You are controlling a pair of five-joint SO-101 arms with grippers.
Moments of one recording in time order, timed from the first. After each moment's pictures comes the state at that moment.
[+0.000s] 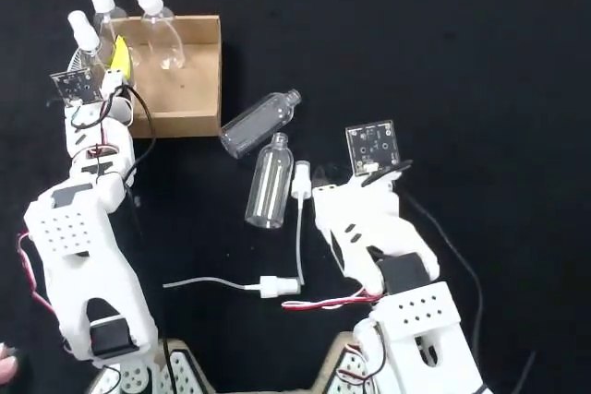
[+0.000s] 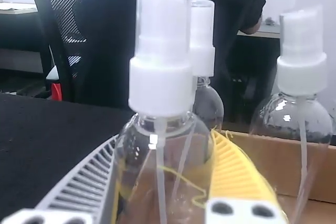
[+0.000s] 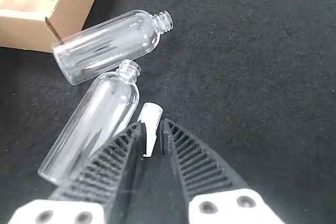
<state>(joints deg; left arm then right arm) -20.0 38.4 21.1 -56.3 1.8 -14.4 -67.2 79.3 34.4 -1.8</state>
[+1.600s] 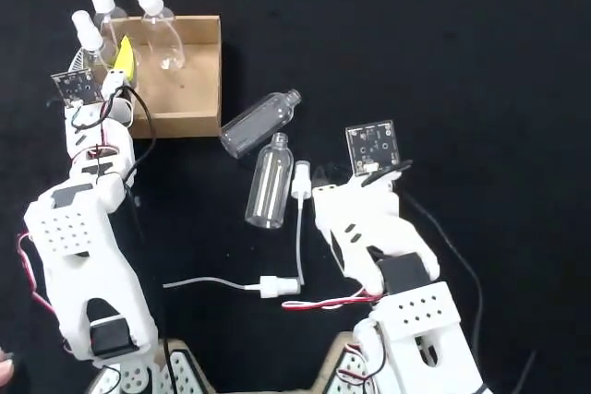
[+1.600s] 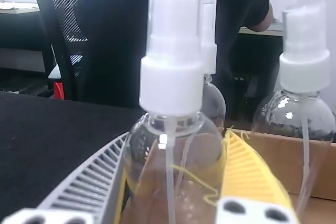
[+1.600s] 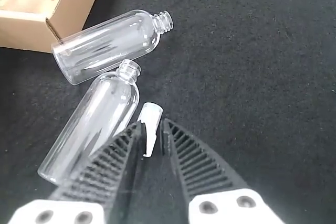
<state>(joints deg) -19.9 38.4 21.6 -56.4 1.7 -14.4 -67.2 79.3 34.4 -1.8</state>
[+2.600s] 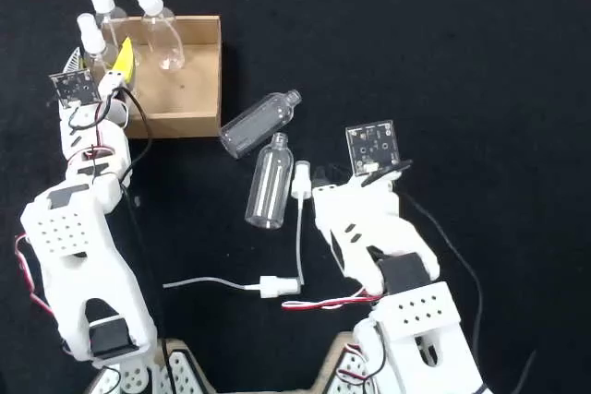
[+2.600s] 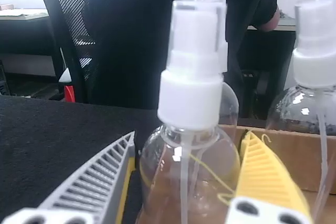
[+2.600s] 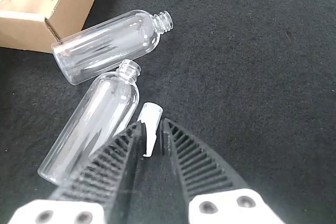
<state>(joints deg) -21.1 38.4 21.6 -56.4 -1.0 -14.4 -67.2 79.3 34.4 -1.8</state>
